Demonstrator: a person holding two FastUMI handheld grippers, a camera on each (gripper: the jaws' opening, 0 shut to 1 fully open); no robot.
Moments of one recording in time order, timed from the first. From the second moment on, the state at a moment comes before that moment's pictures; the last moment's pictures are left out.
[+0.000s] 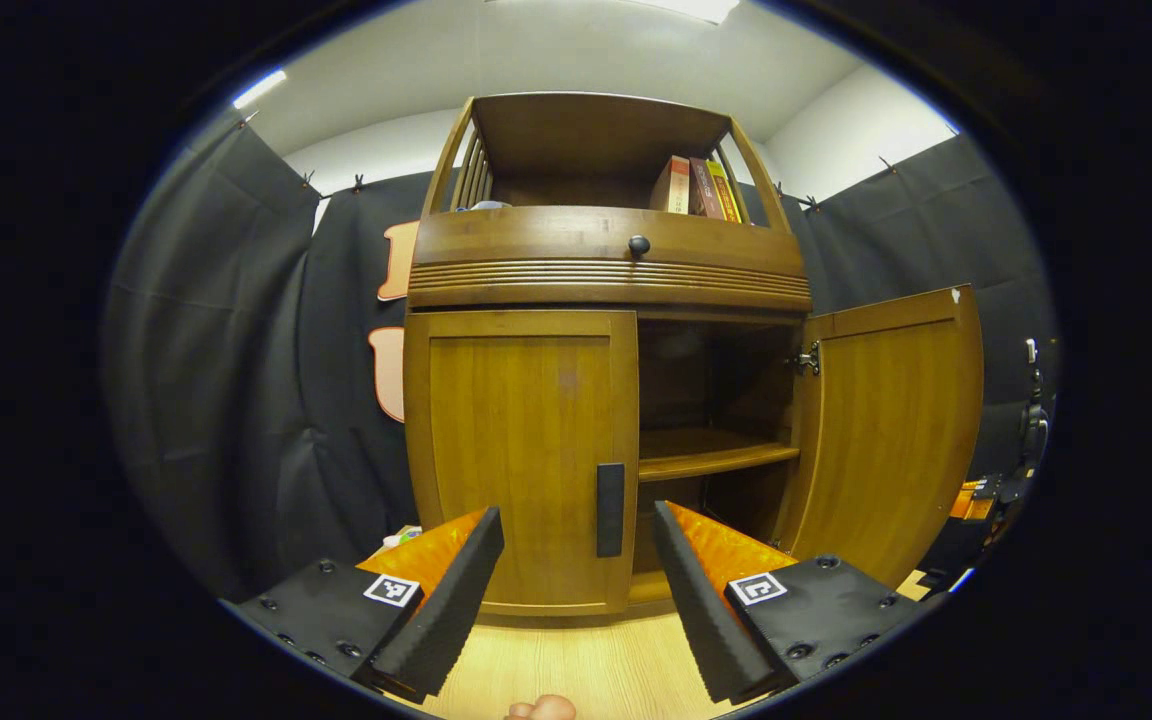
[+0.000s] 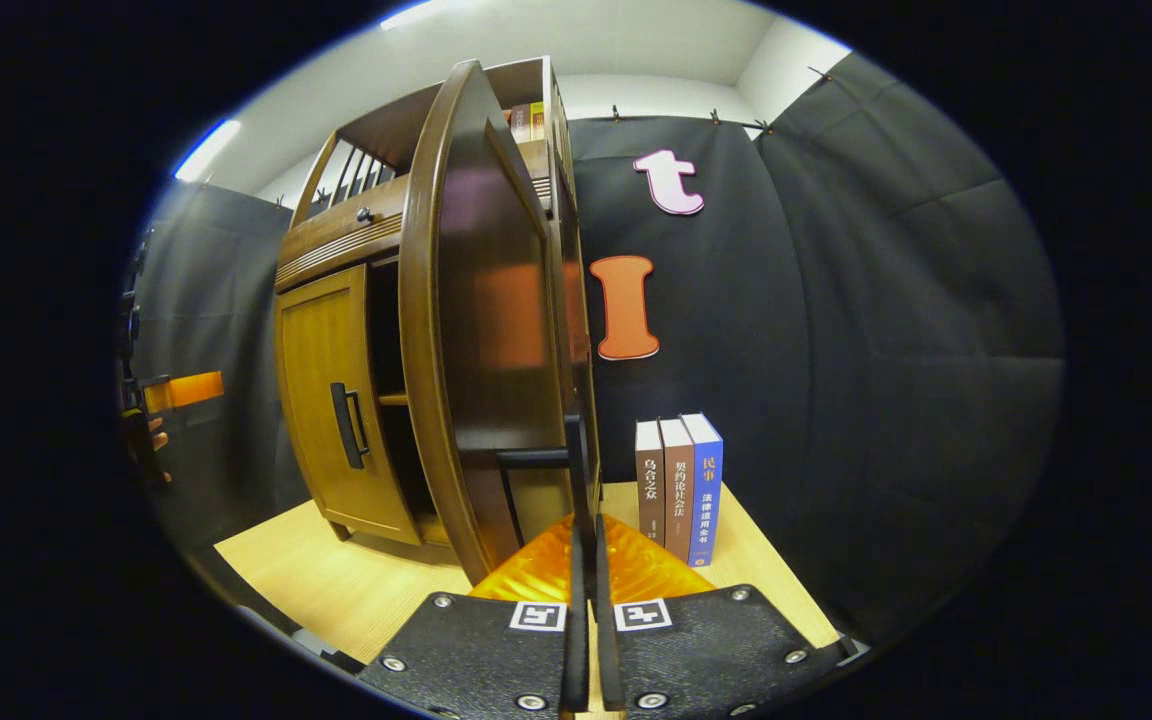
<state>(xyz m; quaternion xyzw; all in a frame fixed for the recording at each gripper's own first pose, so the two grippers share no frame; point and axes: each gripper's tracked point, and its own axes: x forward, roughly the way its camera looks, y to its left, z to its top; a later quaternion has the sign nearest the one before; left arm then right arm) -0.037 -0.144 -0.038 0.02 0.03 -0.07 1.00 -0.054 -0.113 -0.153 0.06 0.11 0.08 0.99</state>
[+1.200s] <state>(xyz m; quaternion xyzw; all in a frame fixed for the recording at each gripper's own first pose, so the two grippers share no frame) 0.112 -0.187 -0.133 0.01 0.08 -0.09 0.99 -0.100 -0.185 -0.131 0.00 0.08 -0.05 1.00</state>
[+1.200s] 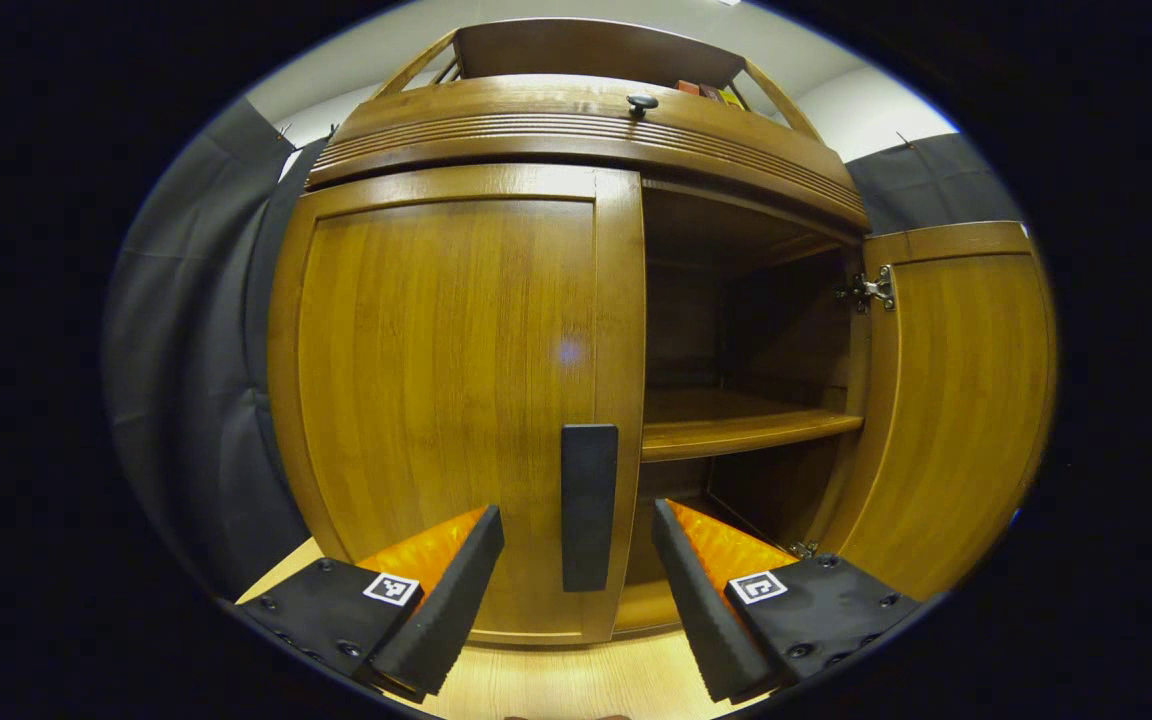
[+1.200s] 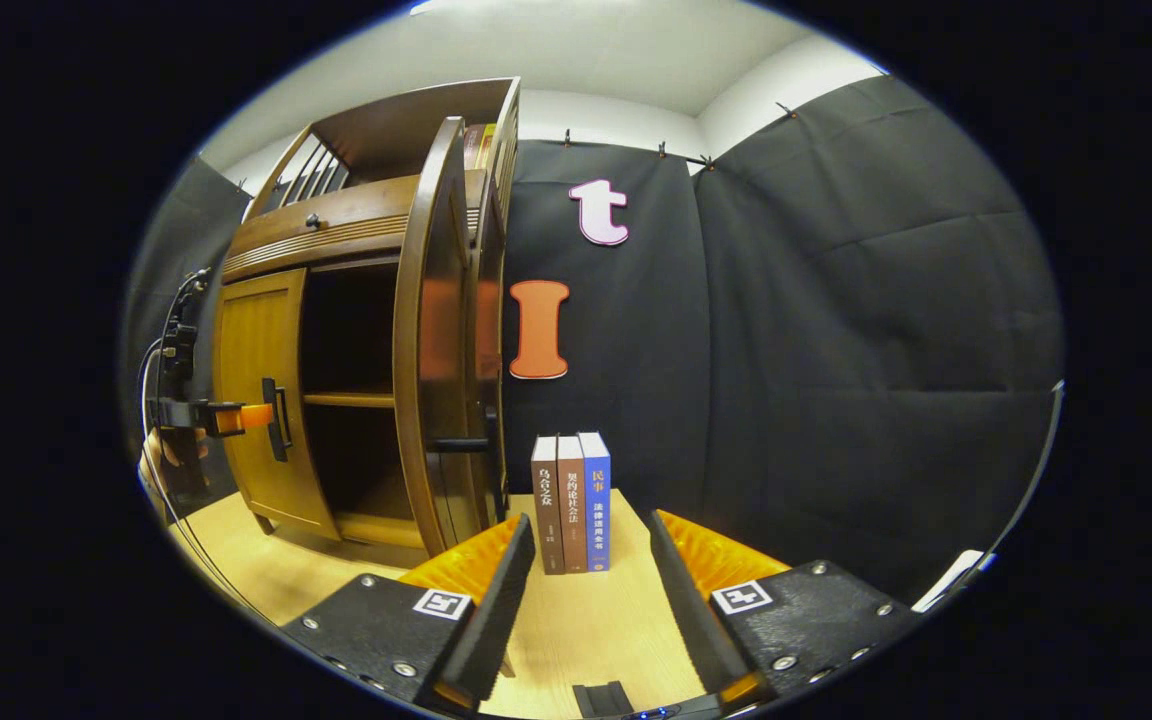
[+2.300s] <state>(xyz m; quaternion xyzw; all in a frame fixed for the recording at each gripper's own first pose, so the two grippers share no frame) 0.136 -0.195 -0.158 0.00 0.09 -0.10 0.99 -0.119 -0.195 -0.112 0.01 0.07 -0.08 0.99</state>
